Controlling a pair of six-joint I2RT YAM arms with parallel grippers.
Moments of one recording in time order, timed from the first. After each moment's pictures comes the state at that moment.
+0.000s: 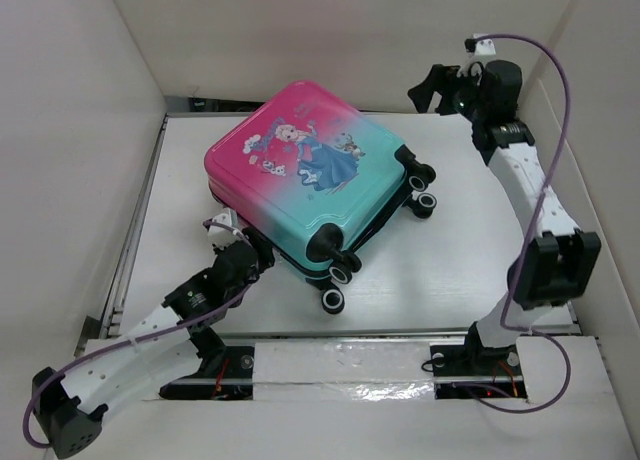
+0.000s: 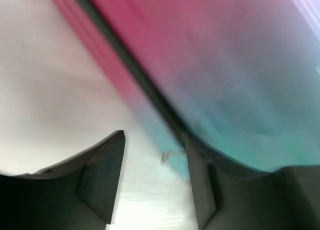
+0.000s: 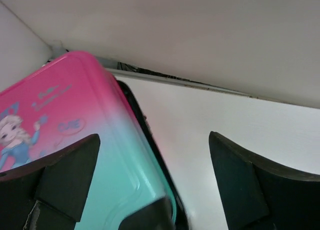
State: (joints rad) left arm -0.81 0.64 0.46 -0.39 -0.62 -0.83; right arm 0.09 1.72 1.70 -0.14 -0.35 0.21
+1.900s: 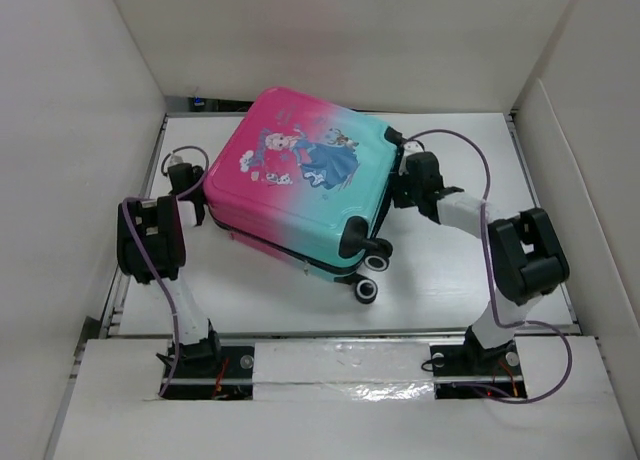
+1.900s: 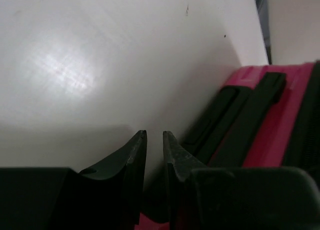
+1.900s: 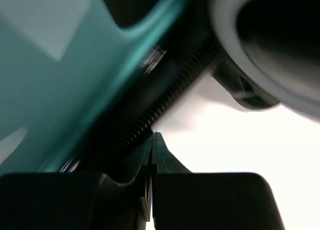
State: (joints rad) left arm 0.14 1.95 0.97 0.39 0.29 -0.92; right arm 0.35 1.68 0.96 0.05 -0.01 0.16
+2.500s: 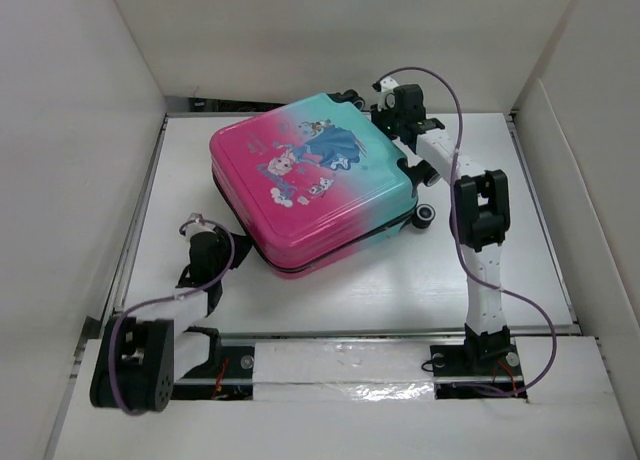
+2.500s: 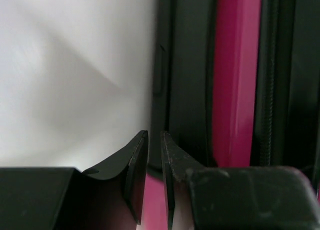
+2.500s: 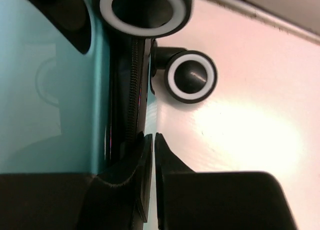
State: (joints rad) left arm -0.08 1.15 0.18 0.48 0.06 -1.00; right arm 0.28 2.29 2.00 -0.27 -0.25 -0.02
